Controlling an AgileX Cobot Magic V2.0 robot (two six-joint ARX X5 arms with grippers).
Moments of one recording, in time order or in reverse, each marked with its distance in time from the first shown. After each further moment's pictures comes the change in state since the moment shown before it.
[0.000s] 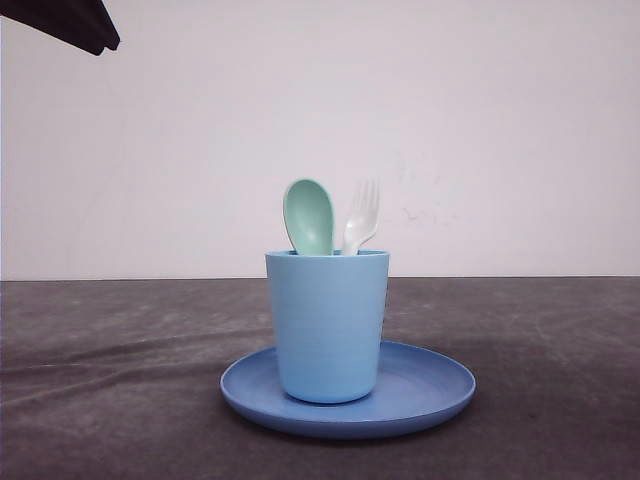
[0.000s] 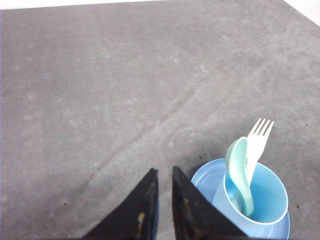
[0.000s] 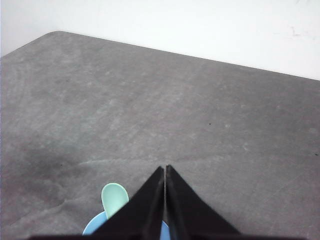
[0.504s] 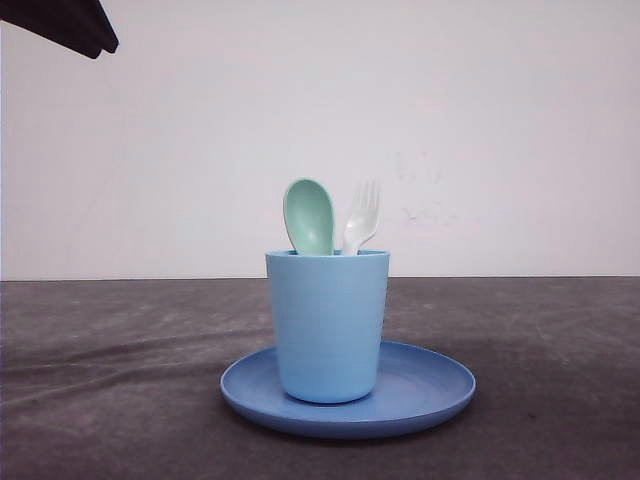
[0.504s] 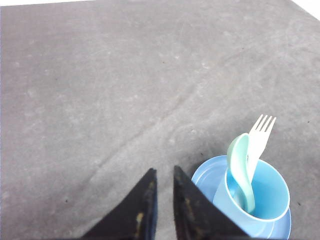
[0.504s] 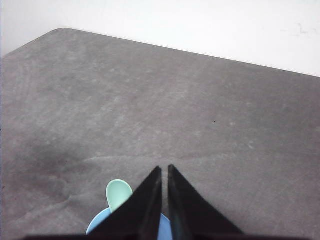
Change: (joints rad) left arm 0.000 0.000 0.000 -0.006 0.000 0.000; right arm -0.001 0.000 0.000 -0.004 -0.022 0.001
